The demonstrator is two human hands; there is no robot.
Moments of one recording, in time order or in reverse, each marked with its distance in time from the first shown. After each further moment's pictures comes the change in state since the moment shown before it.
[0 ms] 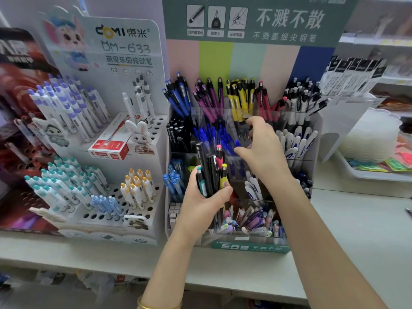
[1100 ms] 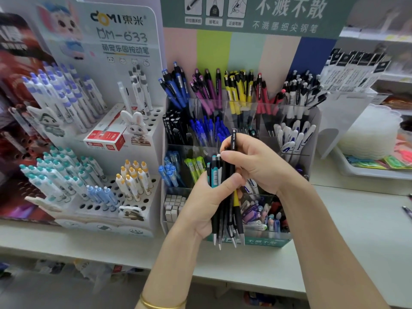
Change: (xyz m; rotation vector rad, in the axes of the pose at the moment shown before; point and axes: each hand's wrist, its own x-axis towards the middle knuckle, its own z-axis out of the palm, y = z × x) left_hand 0.003 0.001 0.022 -0.460 -0.159 -0.290; right_hand -0.028 0.000 -0.017 0.791 -0.570 0.048
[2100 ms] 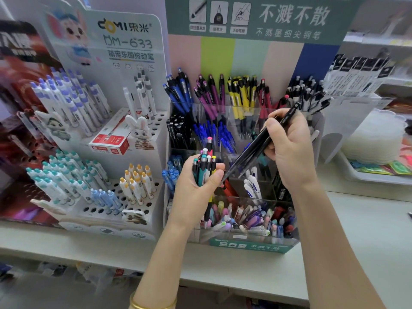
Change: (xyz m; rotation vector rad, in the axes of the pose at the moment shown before) left_hand -0.009 0.023 -0.009 0.535 0.288 0.376; right_hand 0.004 -0.001 -0.021 -0.022 0.605 -0.378
